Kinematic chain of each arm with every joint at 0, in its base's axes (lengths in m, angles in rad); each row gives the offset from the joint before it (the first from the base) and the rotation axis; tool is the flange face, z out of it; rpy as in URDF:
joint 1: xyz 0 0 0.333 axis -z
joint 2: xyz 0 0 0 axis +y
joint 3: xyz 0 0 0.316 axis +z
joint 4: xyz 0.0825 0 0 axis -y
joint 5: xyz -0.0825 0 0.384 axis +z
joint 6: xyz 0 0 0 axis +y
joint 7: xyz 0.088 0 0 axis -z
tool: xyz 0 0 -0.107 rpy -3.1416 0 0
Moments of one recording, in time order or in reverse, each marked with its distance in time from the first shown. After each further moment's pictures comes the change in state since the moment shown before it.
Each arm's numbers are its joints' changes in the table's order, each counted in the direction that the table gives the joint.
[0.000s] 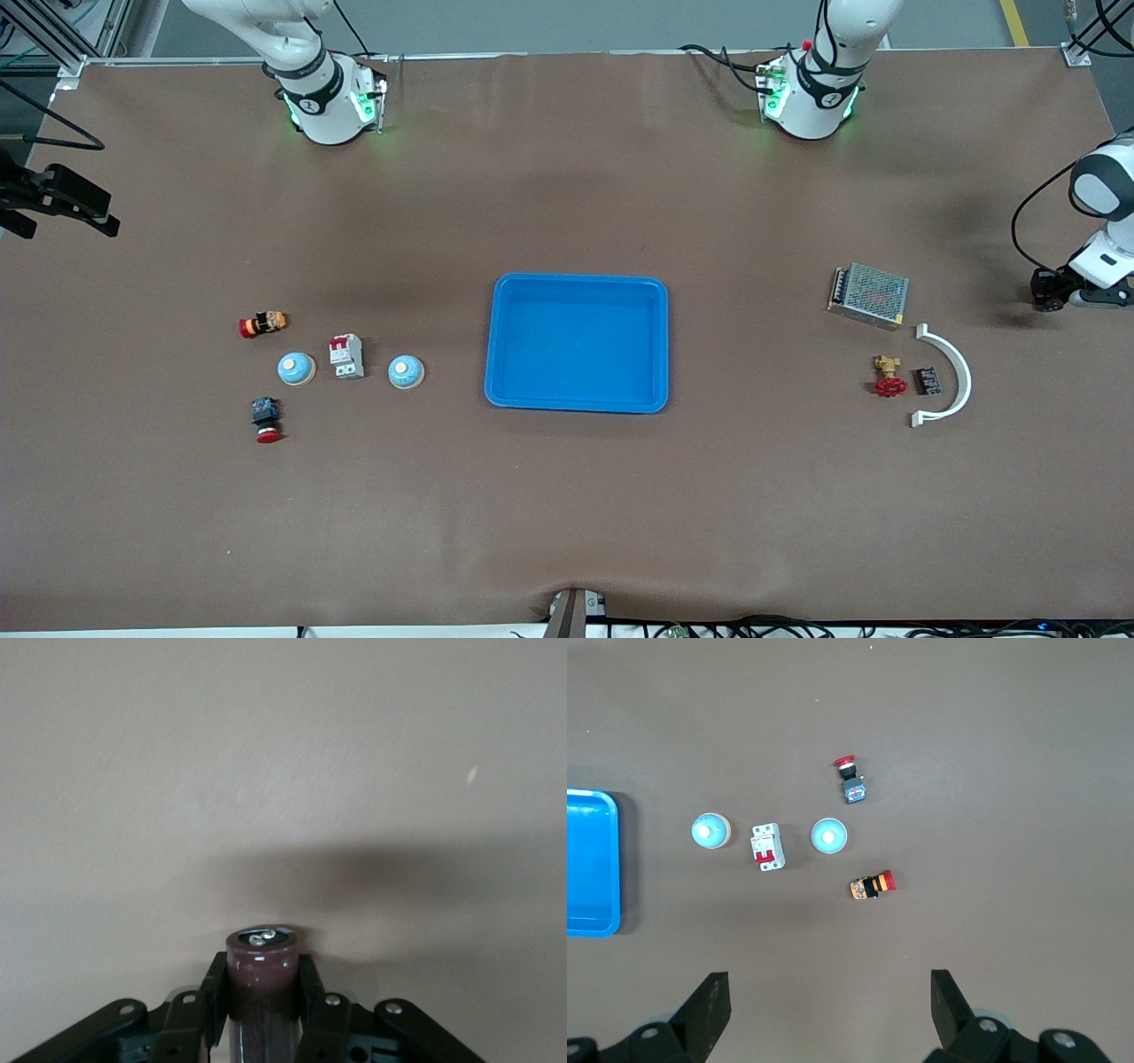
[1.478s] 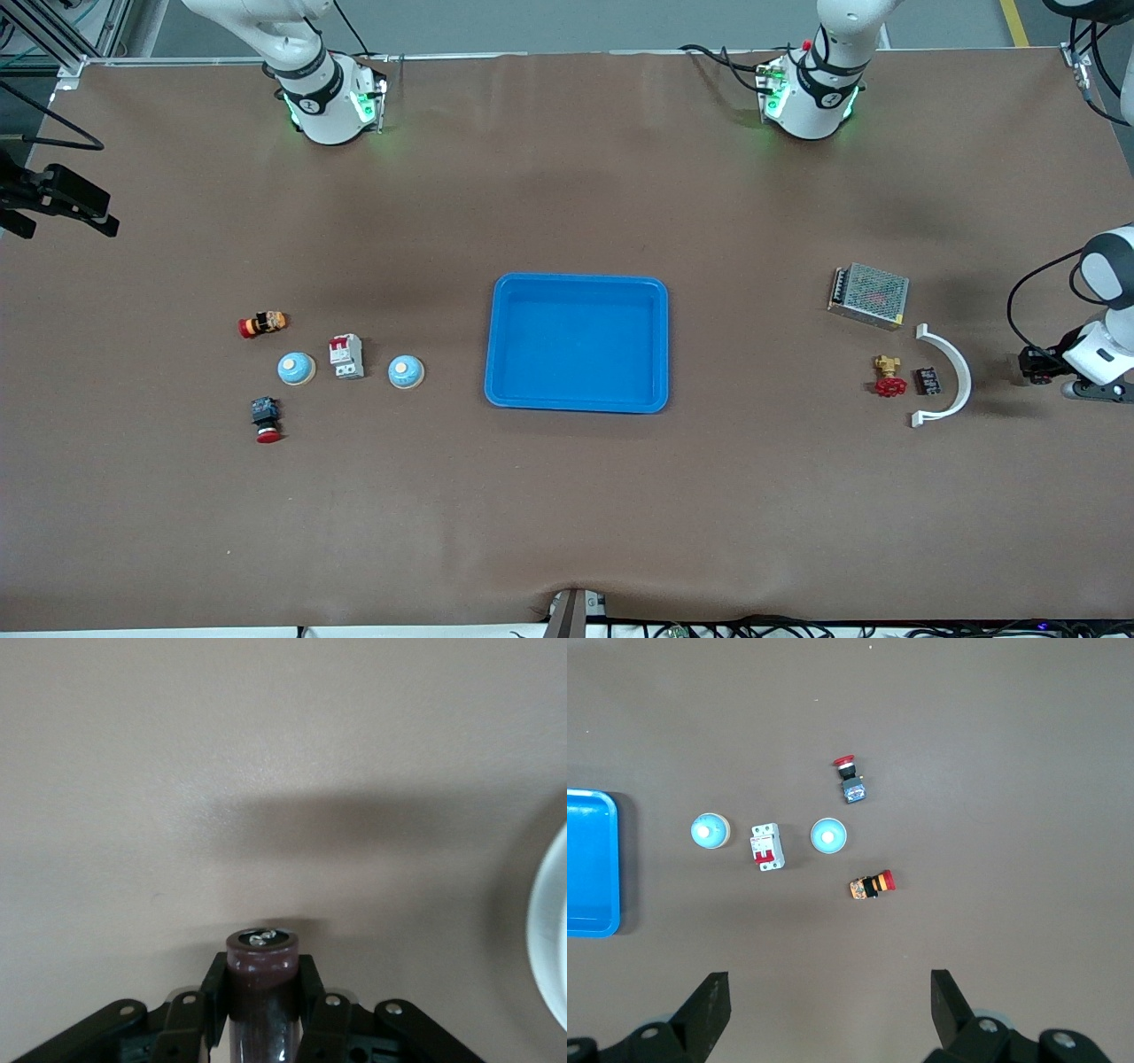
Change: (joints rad) left arm 0.249 0.202 -0.019 0.414 0.000 0.317 -0.201; right arm 0.001 0.000 -0.001 0.000 0.000 0.000 0.000
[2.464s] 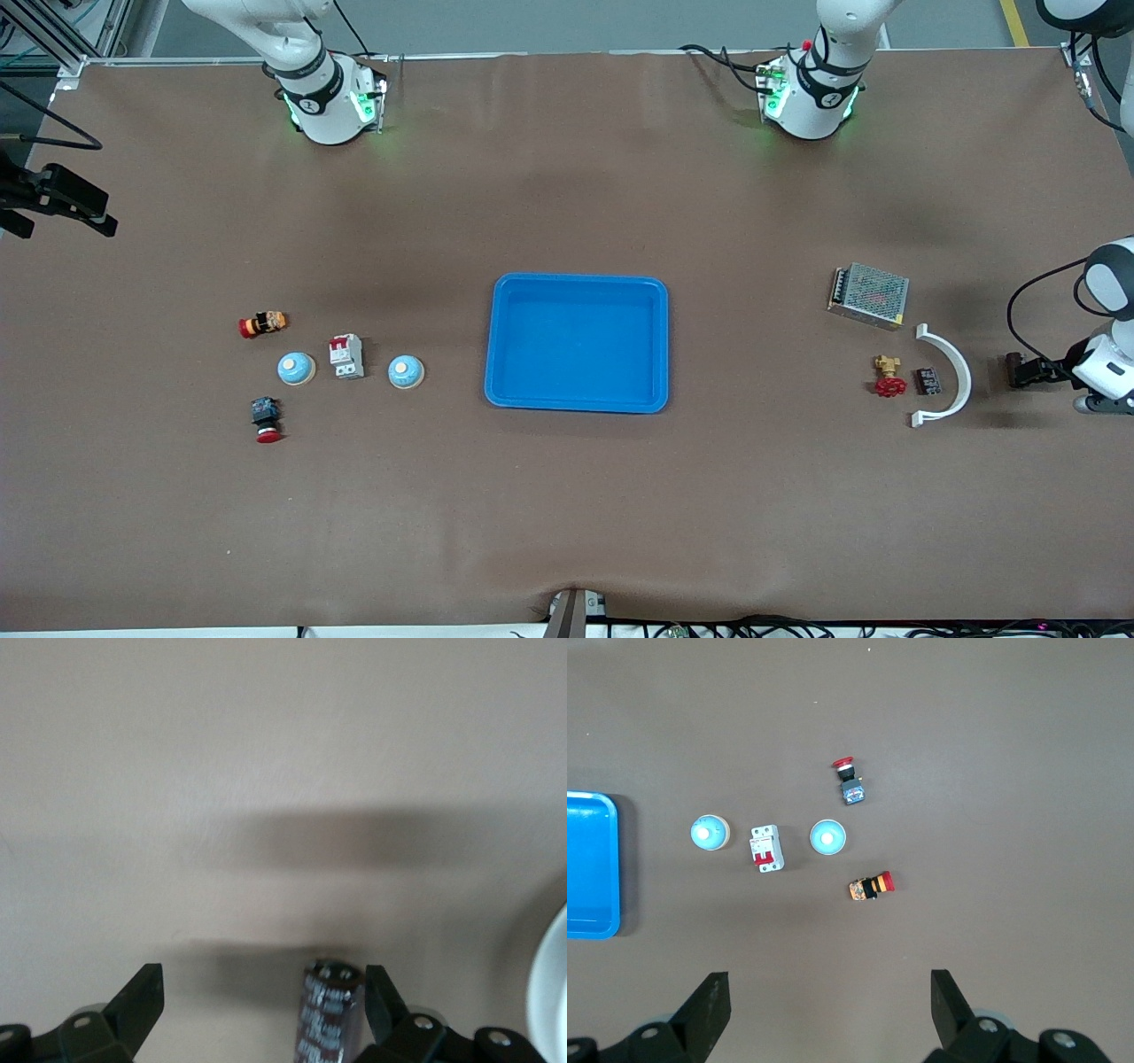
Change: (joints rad) left arm 0.029 0.018 -0.006 0.073 0.000 0.010 -0.100; right arm 0.001 0.000 -0.002 0.006 0.000 -0.001 0.000
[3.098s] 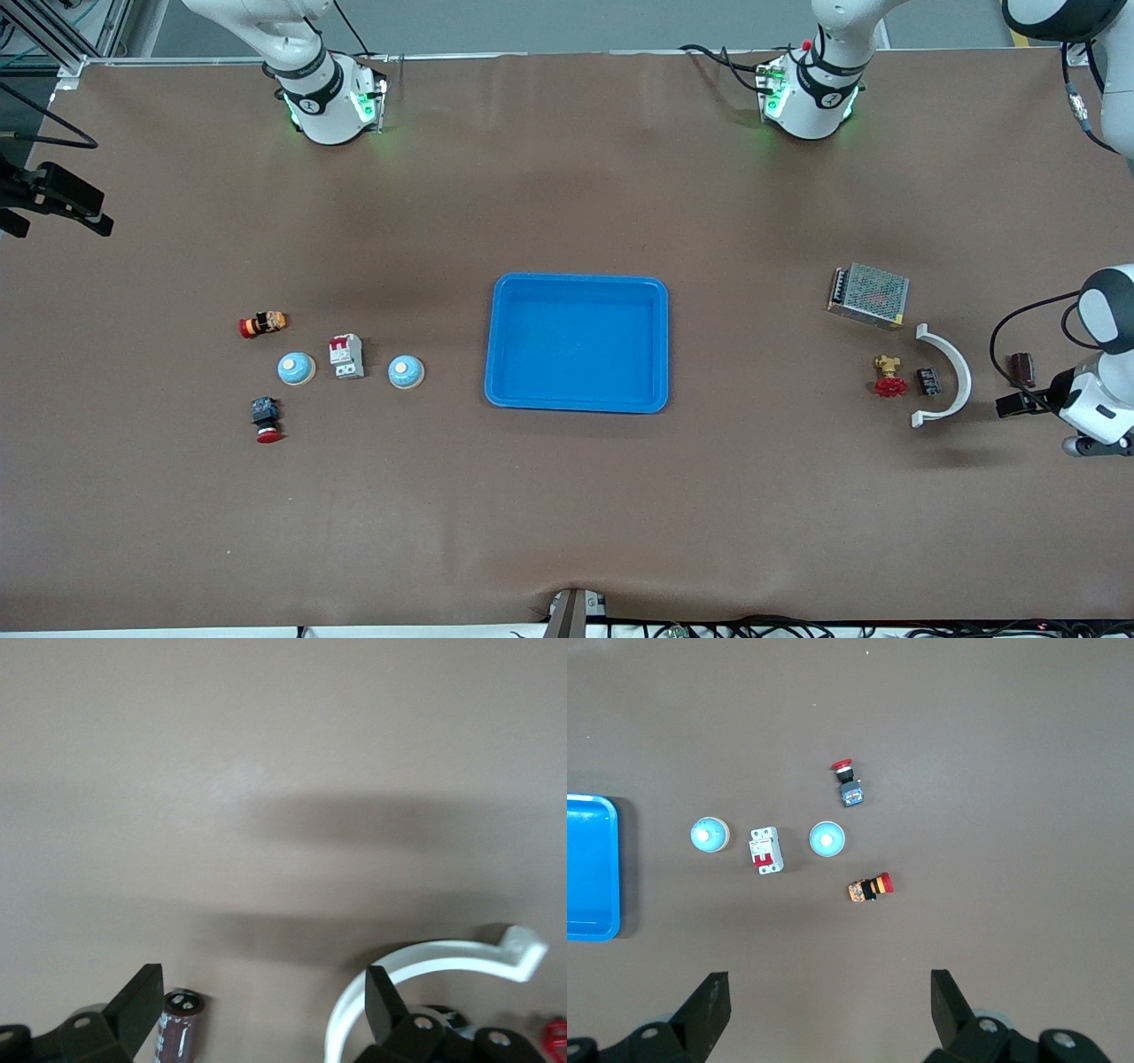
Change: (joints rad) left arm 0.178 -0.006 -0.004 0.160 -0.033 0.229 -0.224; right arm 0.000 0.000 -0.002 0.003 0.000 0.000 0.000
